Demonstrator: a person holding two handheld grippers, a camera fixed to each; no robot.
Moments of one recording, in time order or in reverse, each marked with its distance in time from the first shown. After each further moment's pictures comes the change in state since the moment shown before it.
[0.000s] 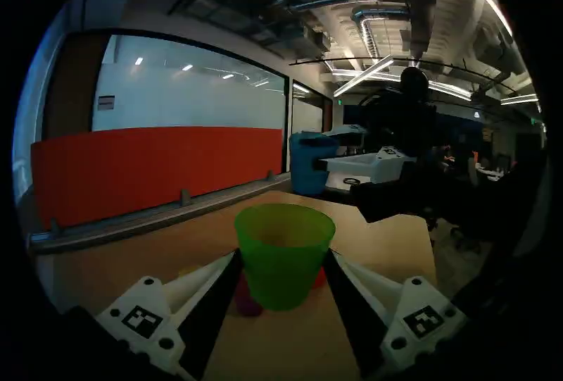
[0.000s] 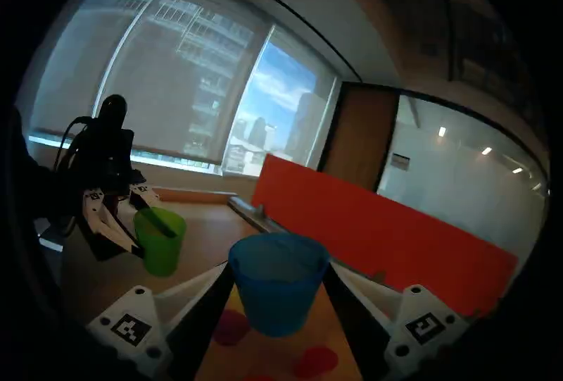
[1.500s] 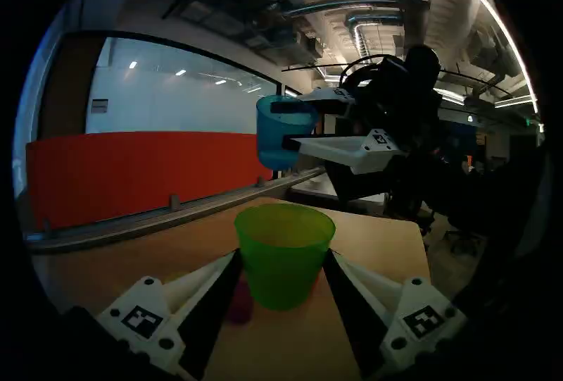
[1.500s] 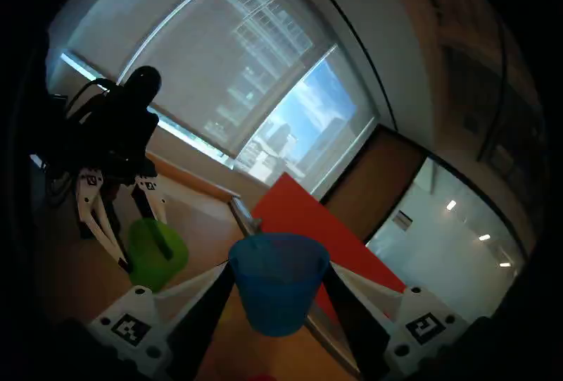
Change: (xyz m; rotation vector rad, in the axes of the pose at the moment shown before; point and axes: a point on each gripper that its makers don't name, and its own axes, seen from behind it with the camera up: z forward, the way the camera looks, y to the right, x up) left arm 0.003 0.018 0.013 -0.041 0.037 -0.001; right arm 0.056 -0.017 0.026 0.041 0.042 -0.381
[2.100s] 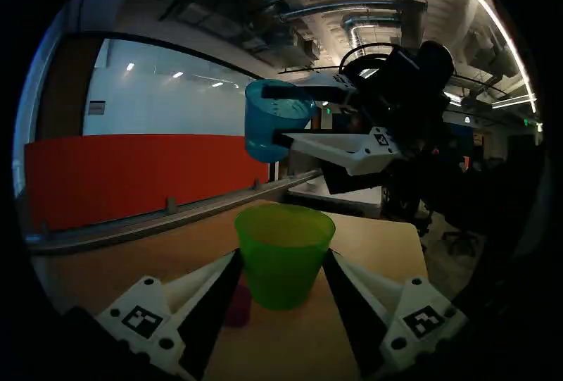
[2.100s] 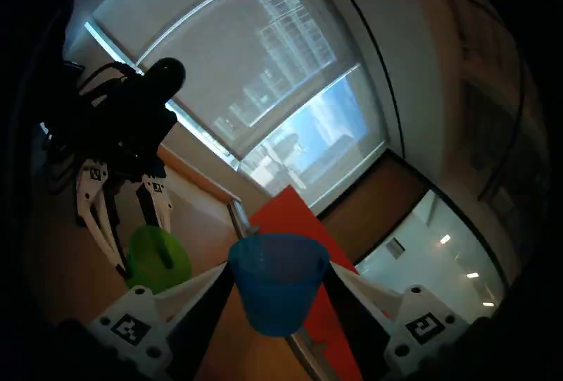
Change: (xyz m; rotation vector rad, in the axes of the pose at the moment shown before) left arm 0.003 0.005 0.002 -0.018 0.014 0.000; right arm 0.025 -0.009 0.012 0.011 0.031 -0.161
